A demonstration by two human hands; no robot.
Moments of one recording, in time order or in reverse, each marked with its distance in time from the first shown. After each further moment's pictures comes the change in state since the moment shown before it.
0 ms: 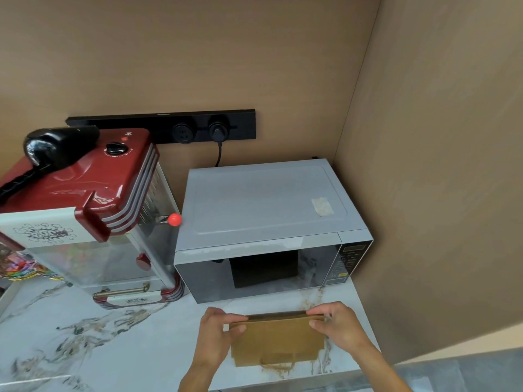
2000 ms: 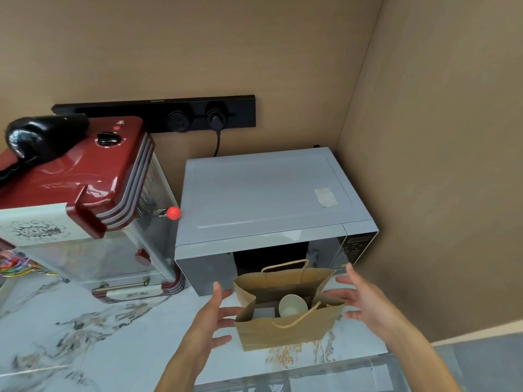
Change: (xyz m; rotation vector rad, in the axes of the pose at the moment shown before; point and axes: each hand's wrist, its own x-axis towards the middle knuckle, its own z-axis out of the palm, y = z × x) left_hand 0.003 0.032 -0.038 -0.576 -0.213 -0.473; right_hand -0.012 -0.031 -0.051 0.631 -0.008 0.321
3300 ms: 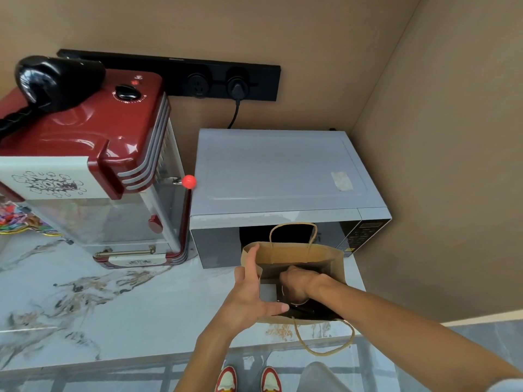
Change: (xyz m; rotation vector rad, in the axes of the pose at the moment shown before) left_hand -0.008 -0.008 0.022 0.440 -0.234 0.454; right_hand 0.083 0.020 0.132 -1.720 -0.408 -0.254
